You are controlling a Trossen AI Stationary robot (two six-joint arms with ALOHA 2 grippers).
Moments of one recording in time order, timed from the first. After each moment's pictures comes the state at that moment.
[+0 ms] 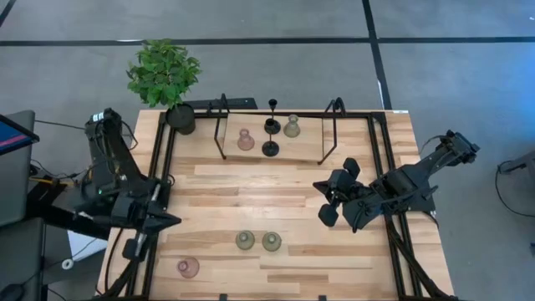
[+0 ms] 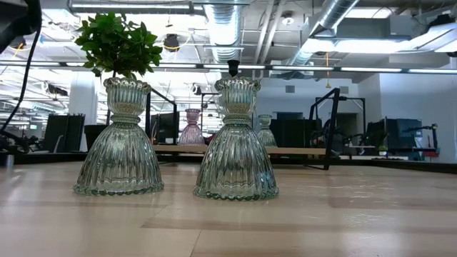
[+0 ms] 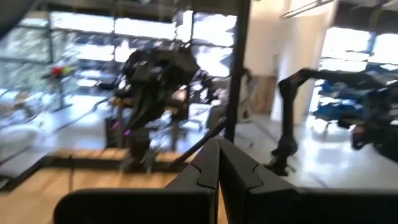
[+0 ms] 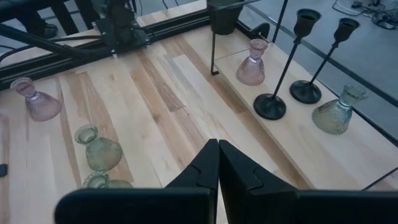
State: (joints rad) left arm -1.23 0.72 0.79 0.41 -1.12 0.22; right arm 0.57 1.33 1.36 -0.94 0.84 0.78
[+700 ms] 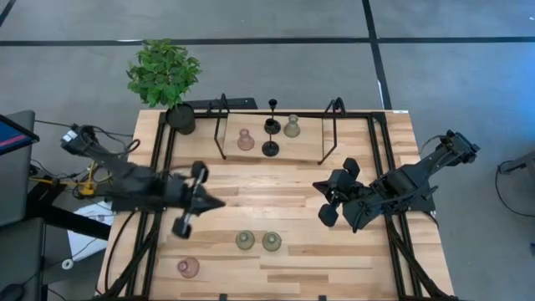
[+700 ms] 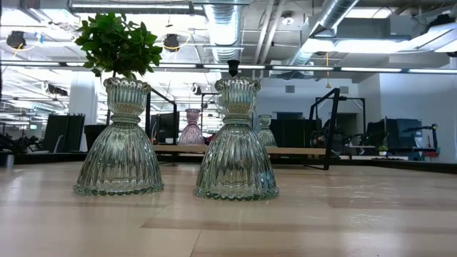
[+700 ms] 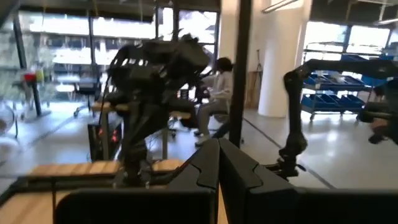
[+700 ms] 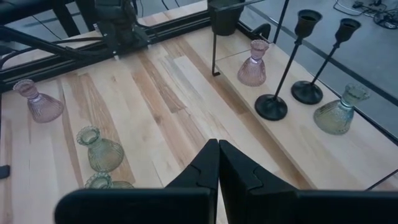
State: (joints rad) left arm -0.59 0.77 0.80 0.30 -0.41 0.05; right arm 0.57 1.33 1.36 -0.93 0.84 0.79
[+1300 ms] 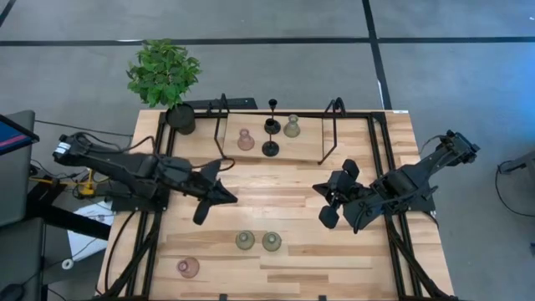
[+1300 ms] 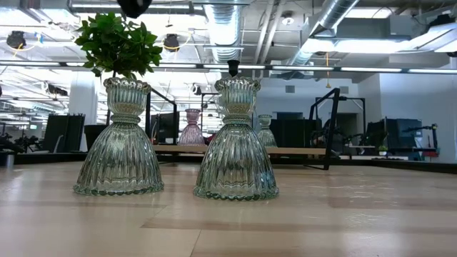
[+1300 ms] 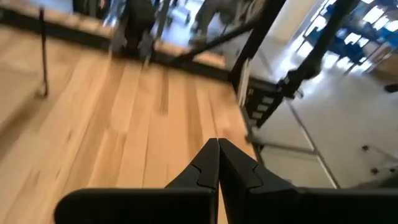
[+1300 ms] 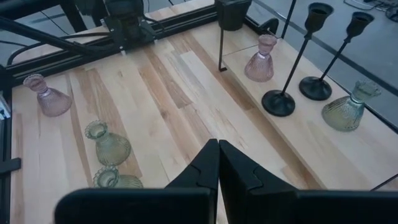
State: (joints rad) left arm -0.29 0.83 0.85 -0.18 -0.03 -0.33; right arm 0.58 1.33 1.36 -0.93 0.81 0.79
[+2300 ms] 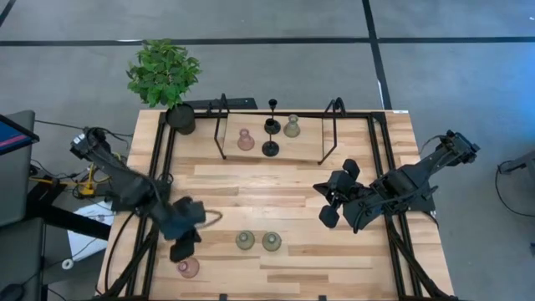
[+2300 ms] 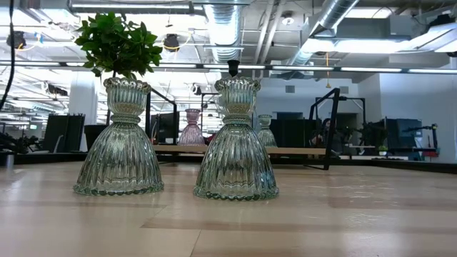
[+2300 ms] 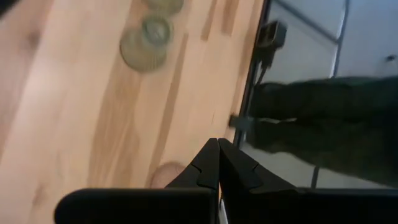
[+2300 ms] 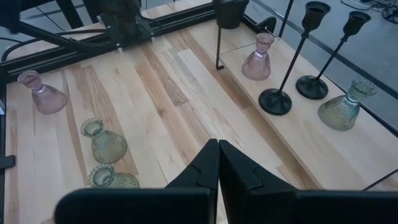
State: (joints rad) left arm -0.71 1.06 1.23 -0.99 -0.05 -0.95; right arm 0.58 1.33 1.36 -0.94 0.81 0.79
